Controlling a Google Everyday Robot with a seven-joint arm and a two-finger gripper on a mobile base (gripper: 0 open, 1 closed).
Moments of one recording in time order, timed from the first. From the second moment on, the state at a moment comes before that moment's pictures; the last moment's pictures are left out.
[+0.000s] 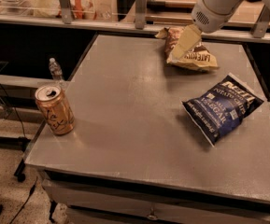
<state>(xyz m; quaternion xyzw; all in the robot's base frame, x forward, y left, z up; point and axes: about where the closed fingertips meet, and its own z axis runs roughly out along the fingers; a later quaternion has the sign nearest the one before) 0.657 -0.196 0.942 -0.34 0.91 -0.05 0.24</state>
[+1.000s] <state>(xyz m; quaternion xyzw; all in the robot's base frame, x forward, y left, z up) 0.716 -0.206 0.914 -0.24 0.93 -0.03 0.27</state>
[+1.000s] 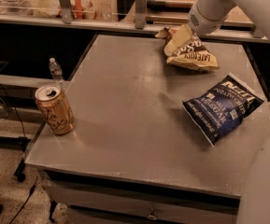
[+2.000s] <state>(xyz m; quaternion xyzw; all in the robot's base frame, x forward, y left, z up) 0.742 -0.220 0.865 -0.19 0.95 -0.04 0.24</state>
